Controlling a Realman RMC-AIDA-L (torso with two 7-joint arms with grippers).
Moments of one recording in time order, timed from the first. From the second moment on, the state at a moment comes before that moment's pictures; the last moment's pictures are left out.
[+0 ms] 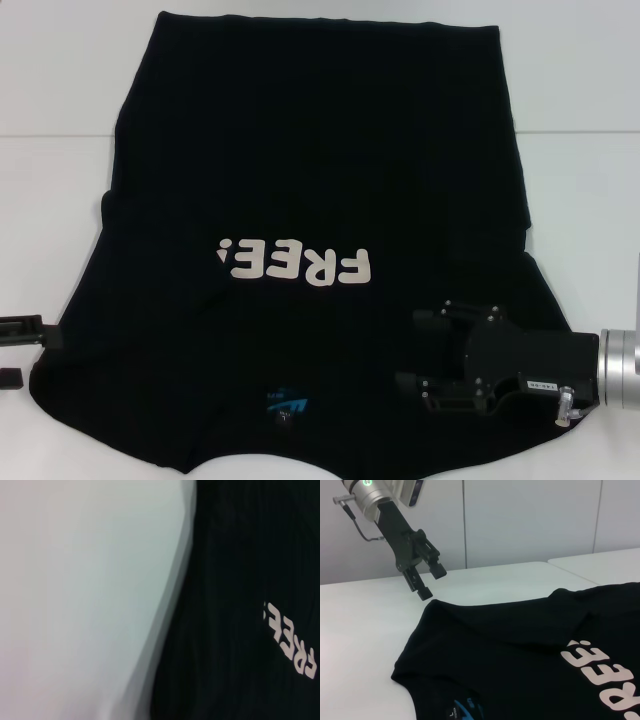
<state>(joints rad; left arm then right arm) -0.54 -1.96 0.18 0.88 2.71 1.74 -2.53 0.54 2.10 -0.81 -0.44 -1.95 -1.39 0.96</state>
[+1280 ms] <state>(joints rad) -0.55 -1.95 0.24 0.83 2.75 1.62 -2.54 0.55 2.10 -0.81 -0.44 -1.95 -1.38 0.96</state>
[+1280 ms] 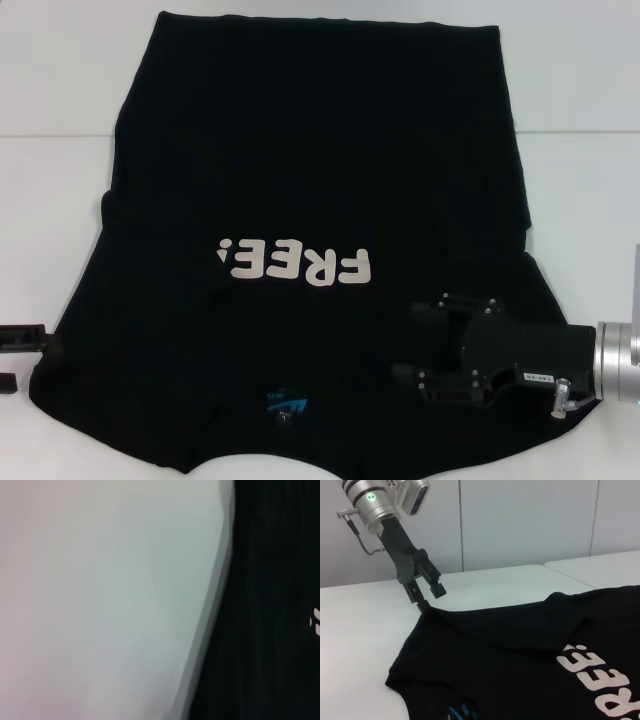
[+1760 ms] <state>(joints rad) -0.56 -1.95 0.24 0.81 2.75 1.62 -2.54 0.56 2.10 -0.81 -0.45 -1.95 -1.38 0.96</state>
